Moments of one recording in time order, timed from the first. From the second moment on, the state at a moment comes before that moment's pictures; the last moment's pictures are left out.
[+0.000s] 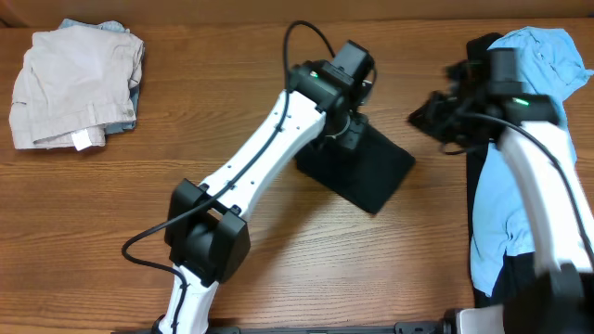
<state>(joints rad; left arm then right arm) -0.65 2.14 2.06 -1.19 0.14 -0.22 -0.04 1.59 1.40 -0.91 -0.48 0.35</state>
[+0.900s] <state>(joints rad) -0.81 2.28 2.10 -1.10 0.31 -0.26 -0.21 1.43 1.40 -0.99 -0.49 0.31</state>
